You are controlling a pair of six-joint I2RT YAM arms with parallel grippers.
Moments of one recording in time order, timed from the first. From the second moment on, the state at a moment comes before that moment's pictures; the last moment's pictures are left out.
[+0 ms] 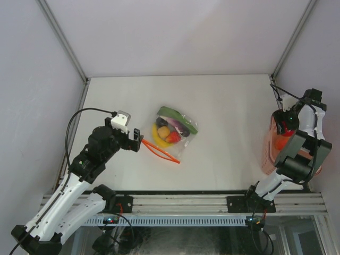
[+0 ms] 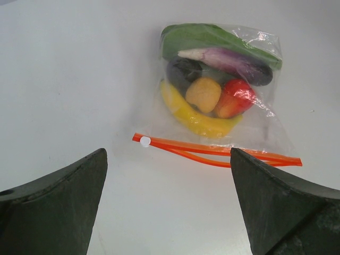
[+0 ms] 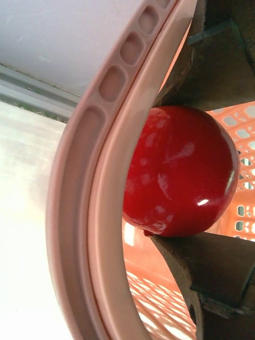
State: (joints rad) left arm -0.51 0.66 0.73 -0.43 -0.09 -0.03; right arm -0.56 1.66 1.34 -0.89 -0.17 -0.81
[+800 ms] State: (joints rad) left arm -0.51 0.64 0.73 -0.43 -0.08 -0.03; right arm -0.55 1.66 1.34 -0.89 -0.16 -0.80
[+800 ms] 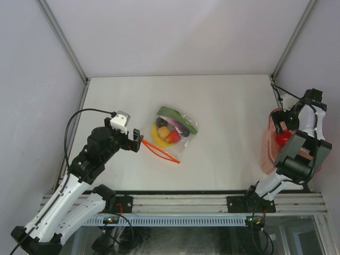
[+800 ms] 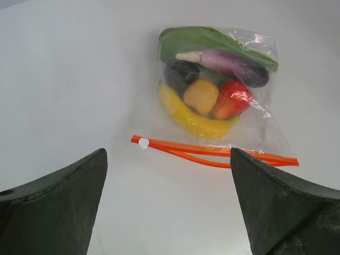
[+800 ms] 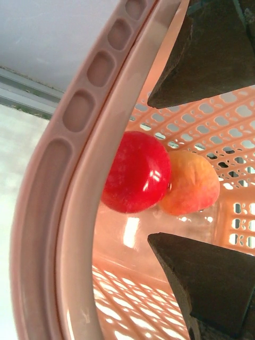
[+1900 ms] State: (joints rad) left arm -0.51 0.64 0.73 -0.43 -0.07 -0.03; right arm -0.57 1.53 1.48 -1.01 -0.23 -0.81
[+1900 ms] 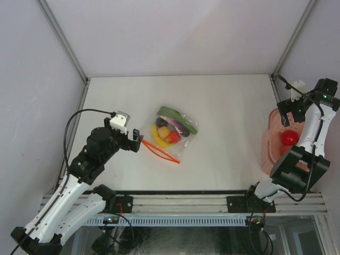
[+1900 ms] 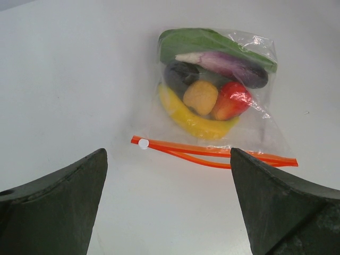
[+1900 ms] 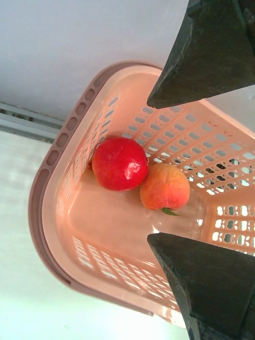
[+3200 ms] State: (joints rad) left arm -0.50 0.46 0.31 0.15 0.22 -0.75; right arm 0.14 1.32 1.41 -0.49 -1.02 -0.19
